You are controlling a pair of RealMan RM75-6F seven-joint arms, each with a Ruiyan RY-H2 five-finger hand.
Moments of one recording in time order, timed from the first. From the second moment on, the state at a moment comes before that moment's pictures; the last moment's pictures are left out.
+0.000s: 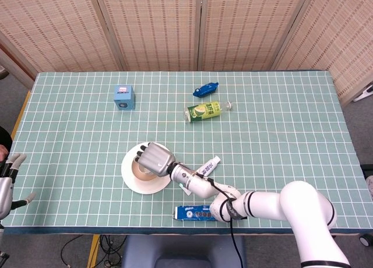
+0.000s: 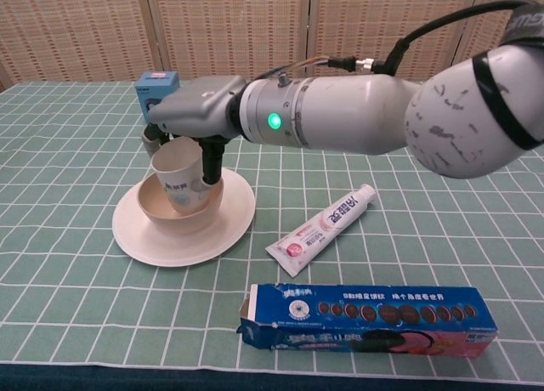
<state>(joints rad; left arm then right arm) -0.12 -1.10 -0.10 -1.60 1.35 1.44 0.11 1.31 -1.72 0.20 -1.28 -1.09 0.64 -0.51</state>
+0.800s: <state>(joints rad) -0.13 -1.10 -0.10 -1.60 1.37 1.44 0.11 1.21 -1.55 0.19 -1.46 -1.10 0.79 -0.49</state>
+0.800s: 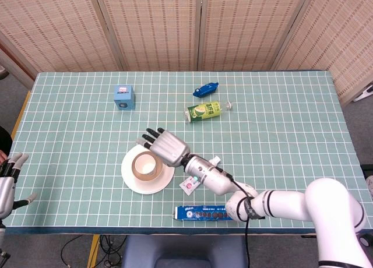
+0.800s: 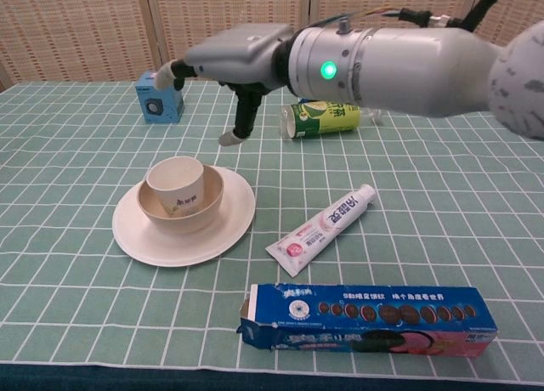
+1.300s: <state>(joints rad) -0.14 -1.10 -0.10 -1.63 1.38 1.45 0.13 0.83 -1.26 0.06 -1.70 -1.18 1.18 -0.47</state>
